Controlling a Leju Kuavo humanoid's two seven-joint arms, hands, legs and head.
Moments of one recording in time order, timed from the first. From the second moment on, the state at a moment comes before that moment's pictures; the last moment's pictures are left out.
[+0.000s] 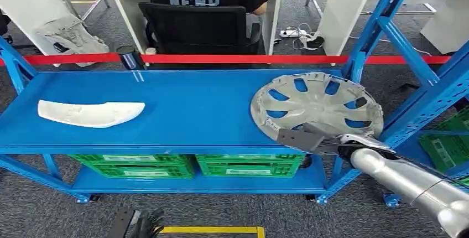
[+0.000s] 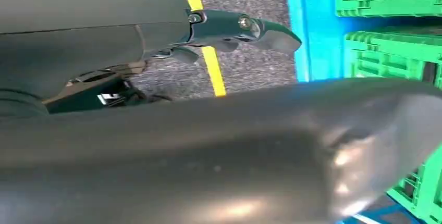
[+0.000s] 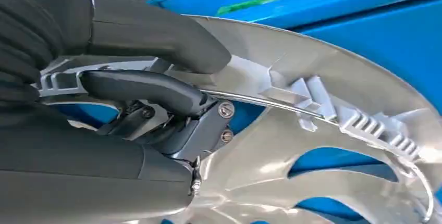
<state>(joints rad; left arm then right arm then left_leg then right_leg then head) -0.08 0.02 -0.61 -0.26 0.57 -0.08 -0.43 -0.51 -0.51 0.75 -1.05 0.19 0.31 -0.04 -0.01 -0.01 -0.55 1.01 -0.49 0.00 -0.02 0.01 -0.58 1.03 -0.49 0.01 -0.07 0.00</state>
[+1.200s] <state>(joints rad) -0.09 0.02 -0.63 -0.26 0.59 -0.09 -0.47 -0.74 -0.31 0.77 -1.01 0.02 0.40 -0.33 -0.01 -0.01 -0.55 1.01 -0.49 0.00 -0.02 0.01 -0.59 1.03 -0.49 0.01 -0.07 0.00</state>
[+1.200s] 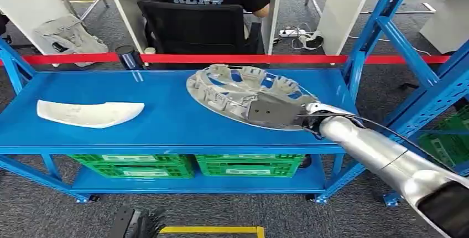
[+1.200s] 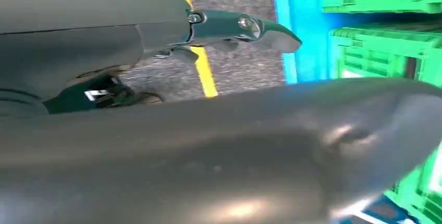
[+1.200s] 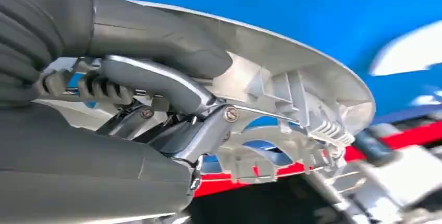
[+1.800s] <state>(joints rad) -0.09 0.02 -0.64 -0.27 0.57 -0.10 -0.53 -0.71 -0.28 0.75 -1.32 -0.21 0.51 -0.34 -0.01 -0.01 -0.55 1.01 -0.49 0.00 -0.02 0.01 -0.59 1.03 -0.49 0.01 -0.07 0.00</state>
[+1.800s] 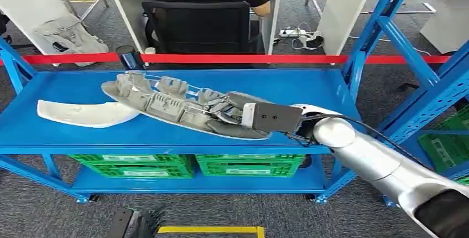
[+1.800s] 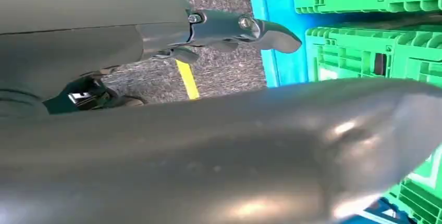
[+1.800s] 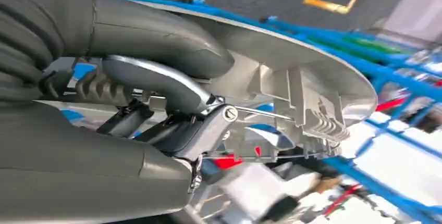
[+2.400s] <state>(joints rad) -0.11 0.03 -0.64 -0.28 0.57 -0.09 -0.53 -0.69 -0.26 0.75 -1.54 -0.46 0.64 -0.30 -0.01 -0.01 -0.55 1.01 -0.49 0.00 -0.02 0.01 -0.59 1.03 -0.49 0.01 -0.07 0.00</state>
